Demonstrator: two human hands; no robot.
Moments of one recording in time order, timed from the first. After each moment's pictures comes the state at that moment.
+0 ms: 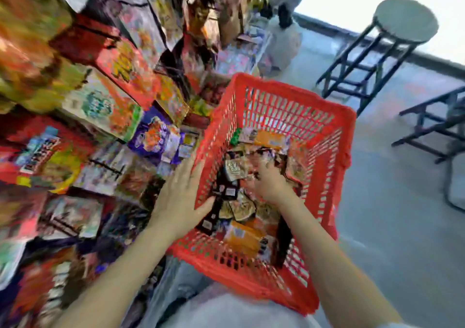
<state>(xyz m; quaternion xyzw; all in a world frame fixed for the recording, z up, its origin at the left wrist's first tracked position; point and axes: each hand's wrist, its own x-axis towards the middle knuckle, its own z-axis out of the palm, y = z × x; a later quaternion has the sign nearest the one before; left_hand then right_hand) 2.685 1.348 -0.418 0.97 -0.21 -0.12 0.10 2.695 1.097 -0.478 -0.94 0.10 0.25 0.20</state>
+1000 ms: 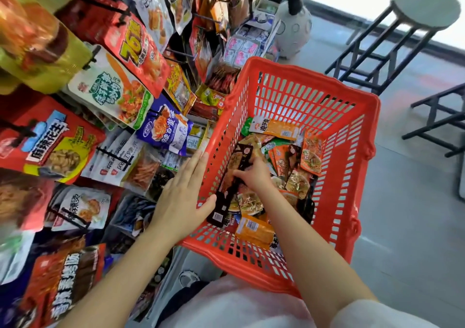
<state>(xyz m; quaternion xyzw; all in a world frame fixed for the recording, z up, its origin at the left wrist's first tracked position) 2.670 1.370 -0.413 0.95 -0.17 -0.18 0.17 2.714 1.165 -0.505 -0.80 0.32 0.24 0.45</state>
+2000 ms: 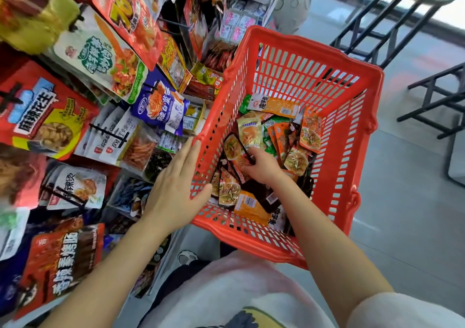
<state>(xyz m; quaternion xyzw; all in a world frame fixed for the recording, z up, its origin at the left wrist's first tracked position) 2.646 1.388 -0.414 0.94 -0.17 -0.18 0.24 2.676 1.149 -0.494 -0.89 0.14 0.28 0.32</state>
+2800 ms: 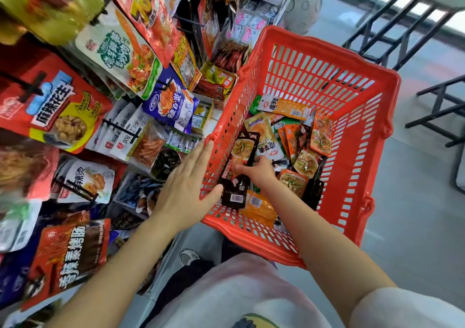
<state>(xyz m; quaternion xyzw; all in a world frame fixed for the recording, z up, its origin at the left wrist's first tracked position) 2.645 1.392 -0.415 0.93 -0.17 -0.20 0.27 2.673 1.187 -0.521 -0.72 0.37 0.26 0.52</state>
